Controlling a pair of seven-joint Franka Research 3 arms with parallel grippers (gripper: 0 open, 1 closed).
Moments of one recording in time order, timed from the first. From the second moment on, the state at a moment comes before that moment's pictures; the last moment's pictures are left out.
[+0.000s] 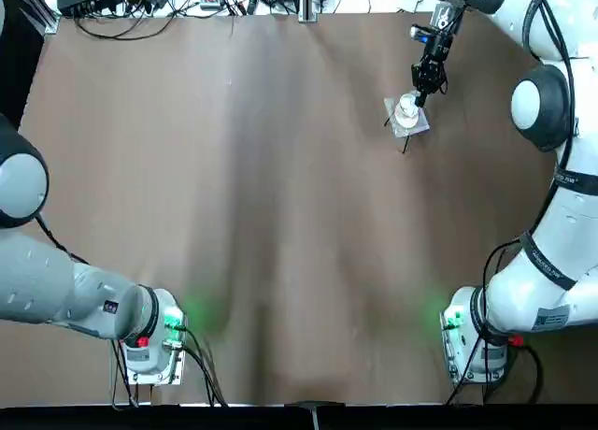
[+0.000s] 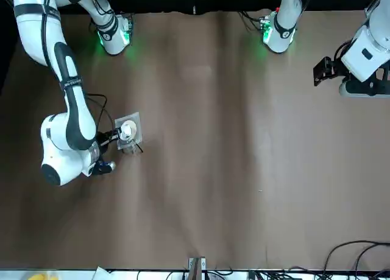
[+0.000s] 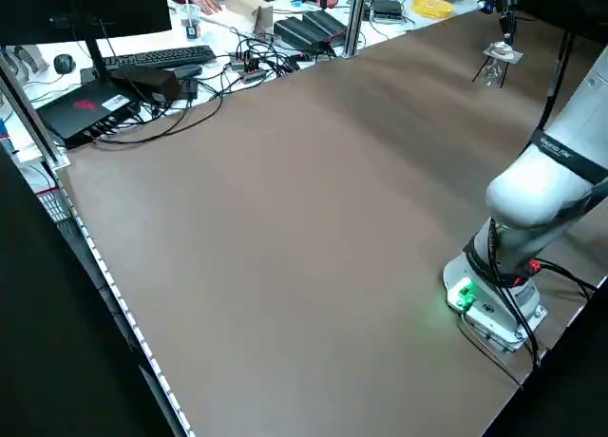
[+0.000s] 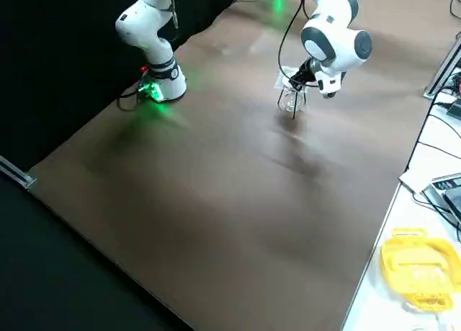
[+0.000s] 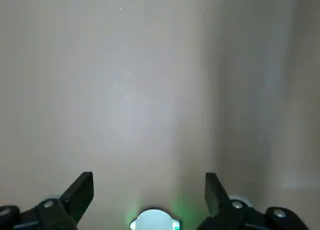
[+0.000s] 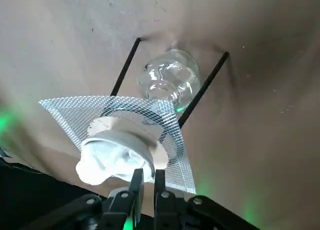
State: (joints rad) left arm -0.23 0.02 0.06 -1.49 0.02 1.40 -0.10; right arm 0.09 0.63 0.02 -1.46 0.32 1.45 -0.11
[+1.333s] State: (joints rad) left arm -0.23 0.06 0.07 -1.50 0.02 1.46 -0.11; right arm -0.01 0.31 0.02 -1.34 0.13 1.30 -0.12
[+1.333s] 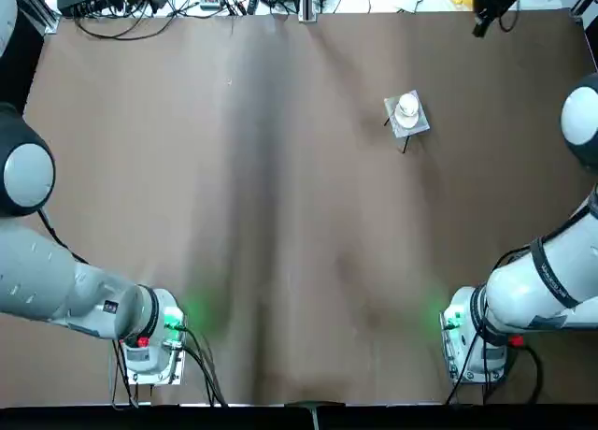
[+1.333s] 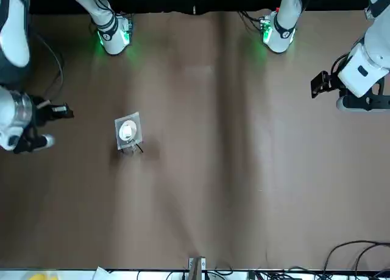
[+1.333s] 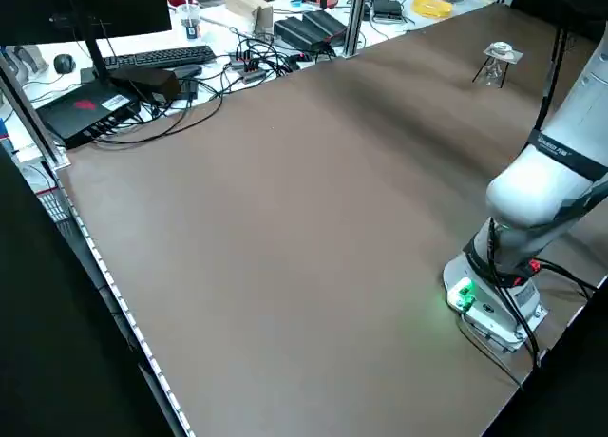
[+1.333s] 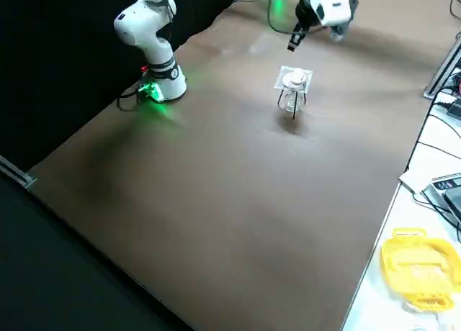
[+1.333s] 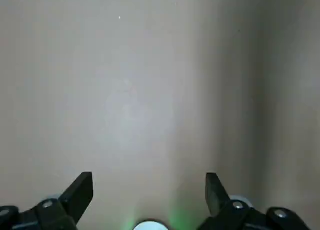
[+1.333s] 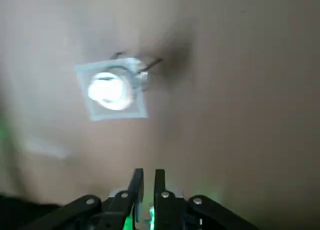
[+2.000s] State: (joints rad) left arm -0.24 0.06 0.06 -1.49 0.01 1.51 -0.11; right arm 0.06 0.09 0.03 -1.48 -0.02 1.39 -0.01
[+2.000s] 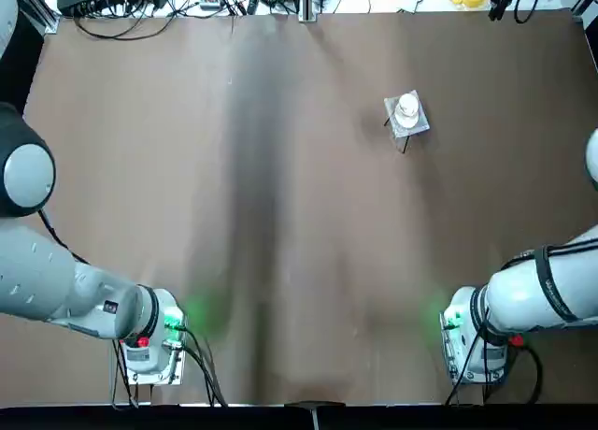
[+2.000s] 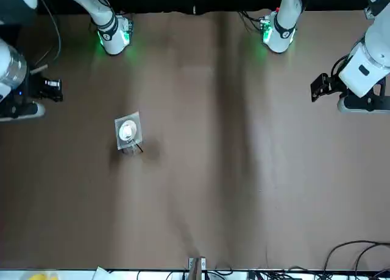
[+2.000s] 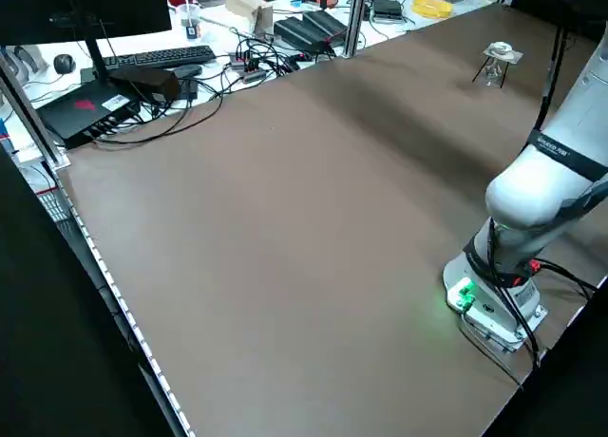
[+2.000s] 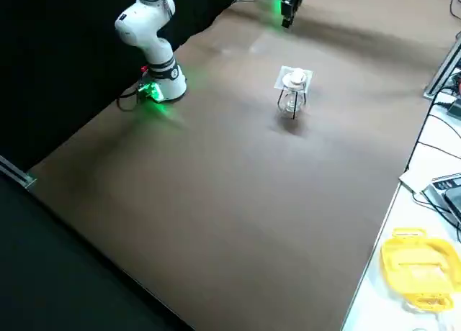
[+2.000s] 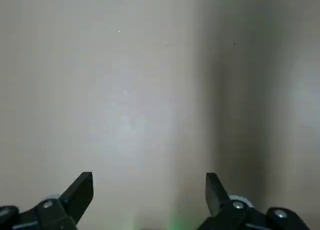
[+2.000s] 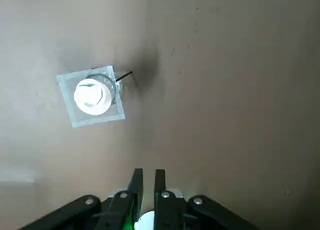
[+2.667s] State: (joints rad) left arm -0.24 0.06 0.06 -1.49 0.01 1.51 -0.11; right arm 0.06 -0.02 0.03 -1.63 -0.01 1.45 -0.01
